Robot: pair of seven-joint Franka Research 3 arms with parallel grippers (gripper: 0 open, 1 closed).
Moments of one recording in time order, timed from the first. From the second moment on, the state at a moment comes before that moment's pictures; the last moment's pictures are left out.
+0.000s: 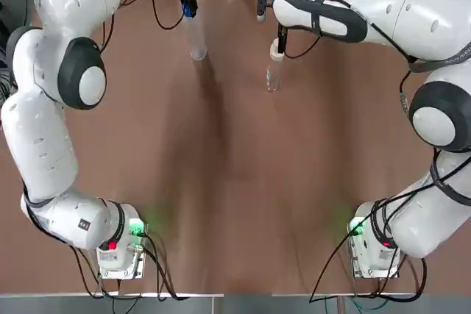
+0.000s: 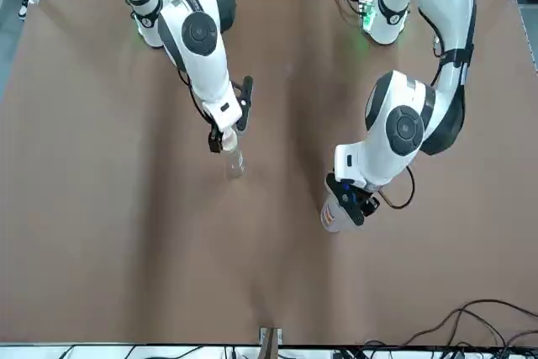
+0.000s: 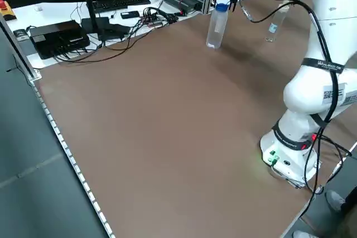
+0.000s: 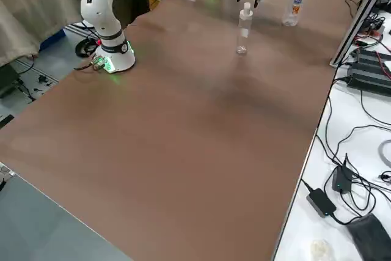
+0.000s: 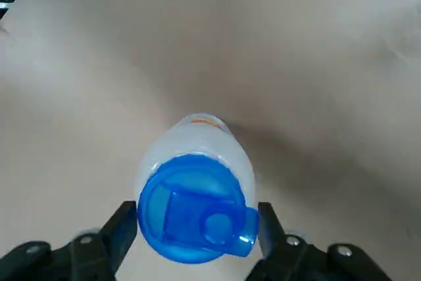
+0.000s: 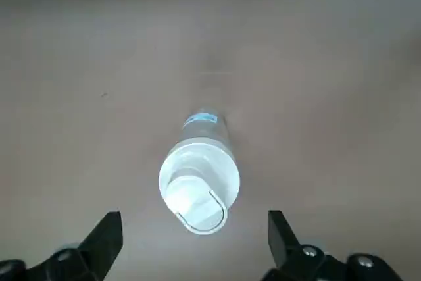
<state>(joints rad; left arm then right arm) -0.37 0.53 -0.06 -1.39 -0.02 1.97 0.47 0.60 0.30 0.06 -1.66 -0.07 1.94 -0.79</state>
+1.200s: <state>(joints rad) -0.38 0.52 -0.05 -1.38 -0.02 1.96 0.33 0.61 0.35 0.07 -1.67 -0.07 1.96 -1.07</state>
